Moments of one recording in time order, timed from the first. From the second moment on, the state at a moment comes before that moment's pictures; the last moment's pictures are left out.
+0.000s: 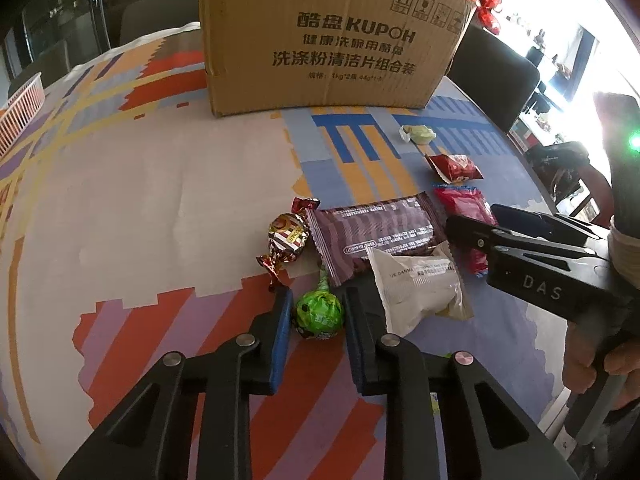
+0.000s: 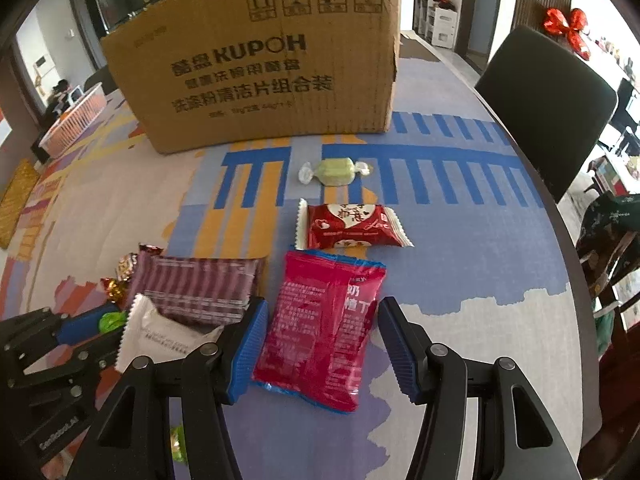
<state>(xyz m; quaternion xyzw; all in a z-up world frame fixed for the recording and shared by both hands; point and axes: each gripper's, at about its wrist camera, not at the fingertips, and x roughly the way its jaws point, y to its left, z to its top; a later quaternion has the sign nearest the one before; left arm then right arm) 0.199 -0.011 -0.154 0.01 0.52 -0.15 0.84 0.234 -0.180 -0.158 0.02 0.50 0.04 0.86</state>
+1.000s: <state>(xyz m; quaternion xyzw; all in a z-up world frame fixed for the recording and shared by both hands) 0.171 0.002 -0.091 -0.01 0.45 -0.12 0.89 0.189 -0.177 -0.096 0.00 0.43 0.06 0.90</state>
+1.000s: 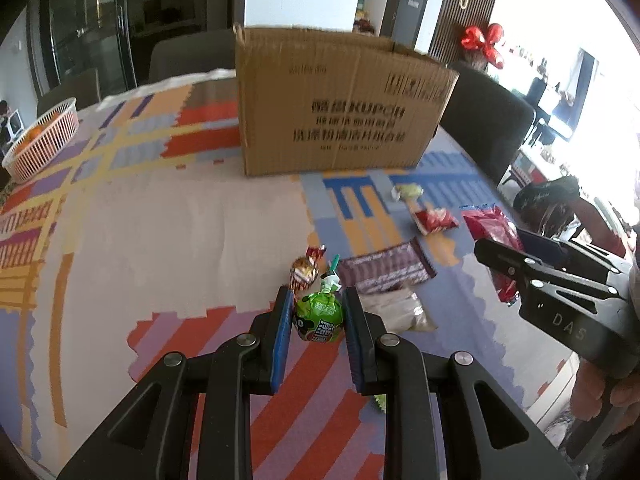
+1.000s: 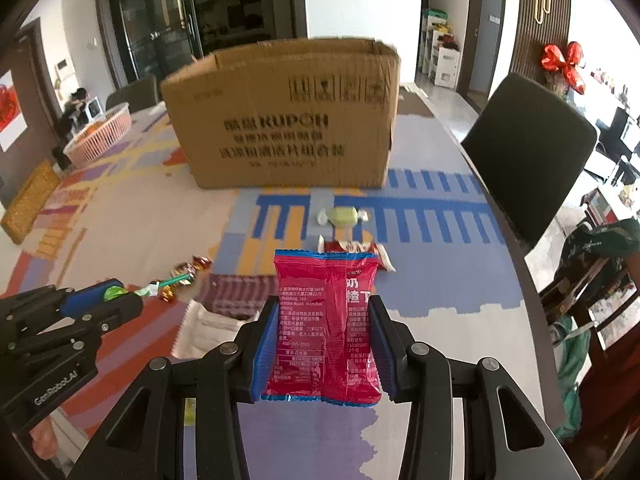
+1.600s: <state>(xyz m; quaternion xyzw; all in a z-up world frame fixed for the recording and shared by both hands) 0.181 -0.003 -0.024 0.00 0.37 -0.13 0.92 0.191 -0.174 -0.038 0.01 0.36 0.08 0.93</state>
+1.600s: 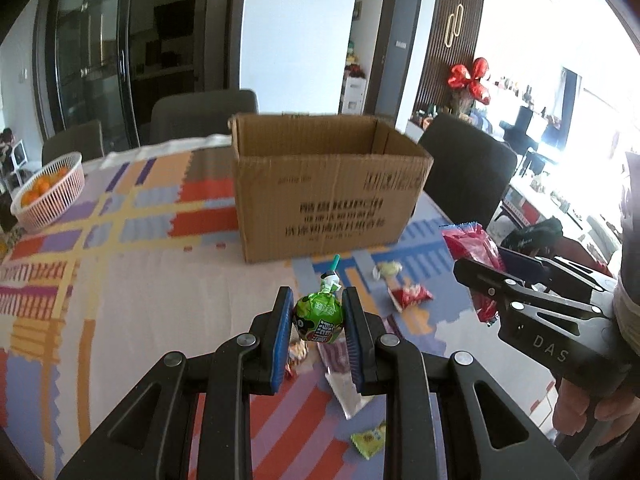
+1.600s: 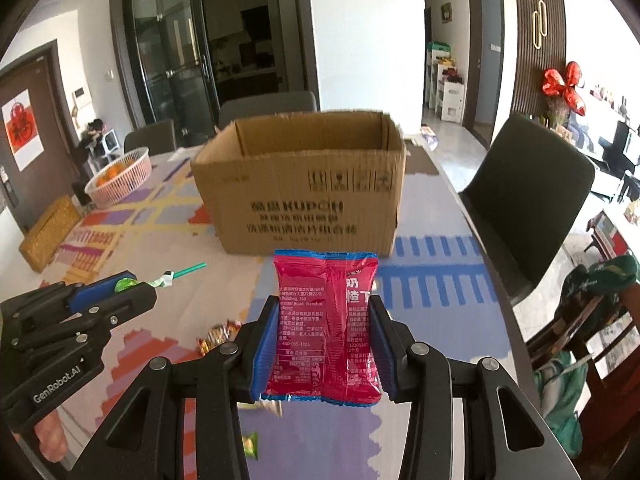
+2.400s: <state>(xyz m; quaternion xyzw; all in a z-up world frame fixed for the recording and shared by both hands) 0.254 -0.007 0.049 0.01 0.29 -0.13 0.95 0.256 -0.173 0.038 0.01 0.29 0.08 0.95</state>
